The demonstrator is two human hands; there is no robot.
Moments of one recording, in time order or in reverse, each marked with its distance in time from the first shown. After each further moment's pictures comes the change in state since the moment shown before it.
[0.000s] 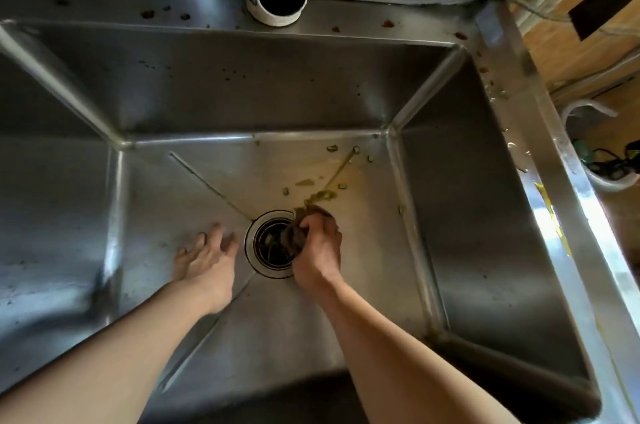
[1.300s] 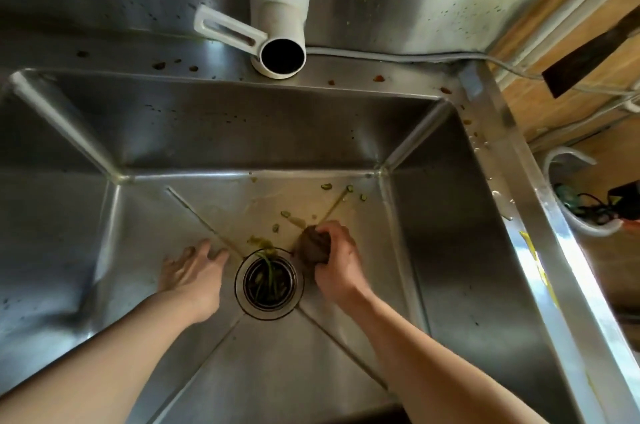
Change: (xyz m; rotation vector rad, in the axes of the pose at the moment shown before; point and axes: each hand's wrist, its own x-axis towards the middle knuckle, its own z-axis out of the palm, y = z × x) left_hand 0.021 -0.011 -0.023 -0.045 0.105 -0.035; right_hand 0.031 0.012 -0.054 0.174 0.033 -0.180
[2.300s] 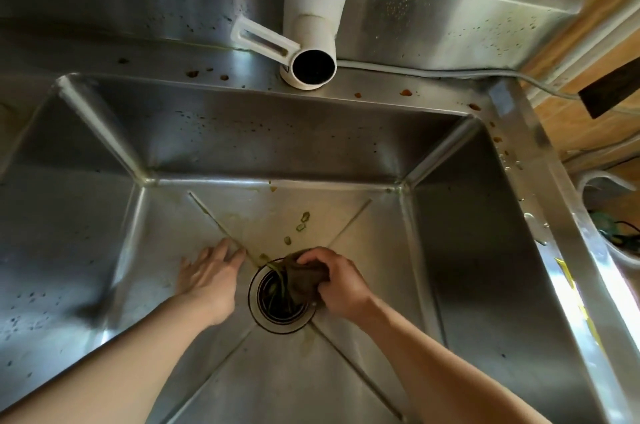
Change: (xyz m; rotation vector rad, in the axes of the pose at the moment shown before) left_hand 0.009 0.000 0.005 -0.079 0.031 -0.026; right_hand 0.007 -0.007 0.010 -0.026 -0.326 -0.078
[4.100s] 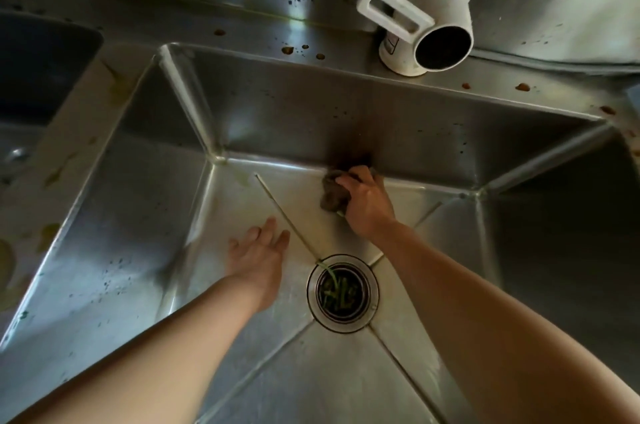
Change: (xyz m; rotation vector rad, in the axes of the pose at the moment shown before) left_hand 0.009 -0.030 0.006 -0.039 -0.024 -0.018; right_hand 0.131 -0.042 0.013 -0.610 0.148 -0.214
